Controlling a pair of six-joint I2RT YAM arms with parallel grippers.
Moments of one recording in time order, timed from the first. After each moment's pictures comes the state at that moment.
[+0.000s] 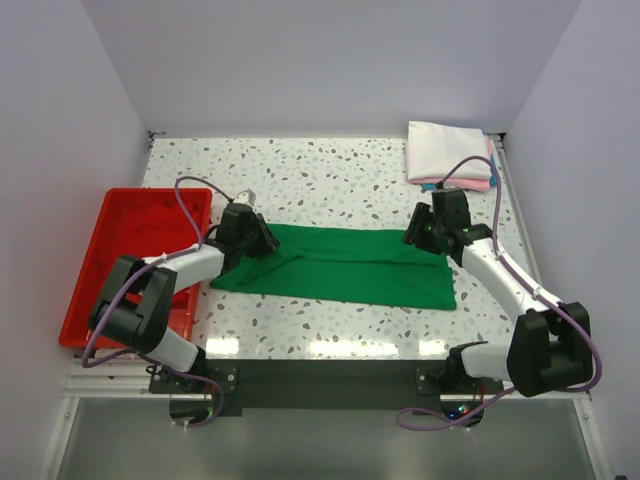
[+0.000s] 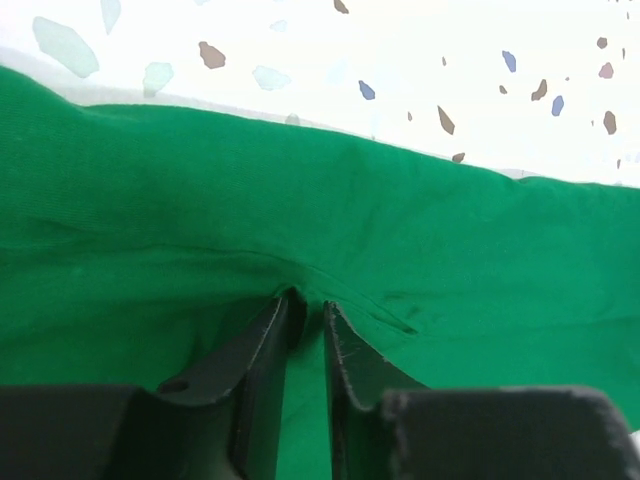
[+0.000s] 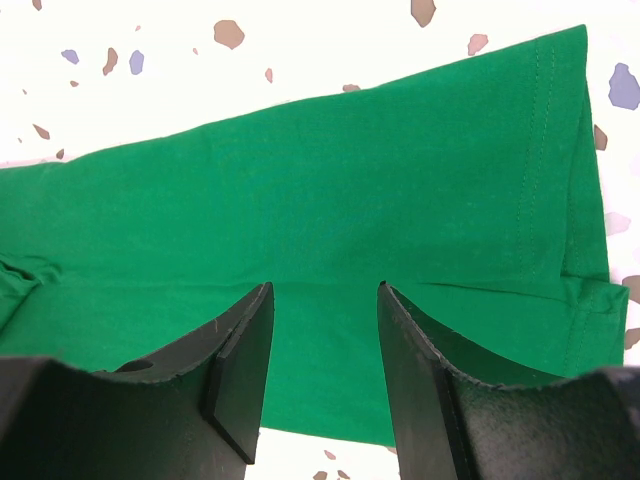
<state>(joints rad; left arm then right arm) -0.35 1.53 0.68 0.13 0.07 -0.64 0.22 1.29 0.86 -0.42 0.02 0.52</state>
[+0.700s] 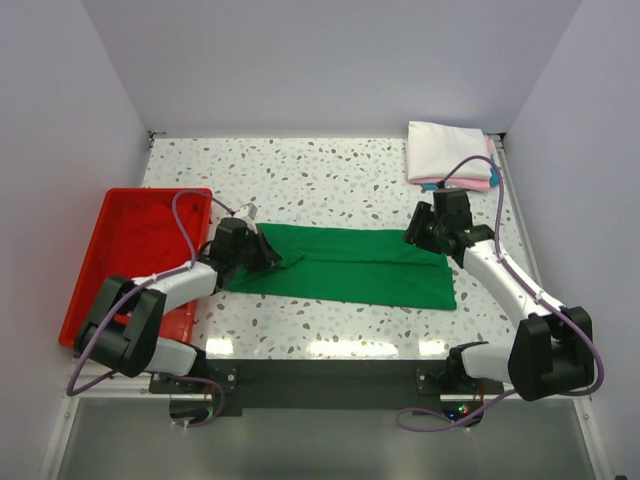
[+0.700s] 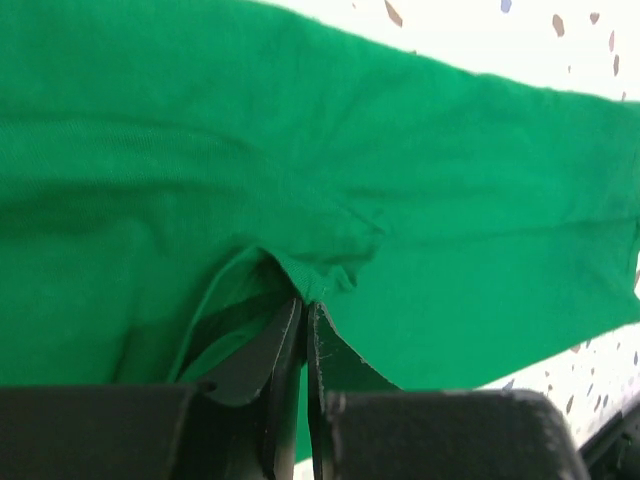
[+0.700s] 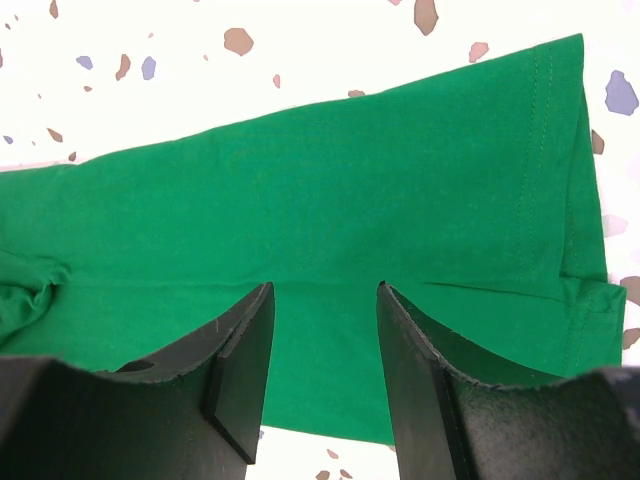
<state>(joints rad) -0.37 1.41 0.54 0.18 0.19 -0.64 0.22 1.27 0.86 -0.42 0.02 0.52</state>
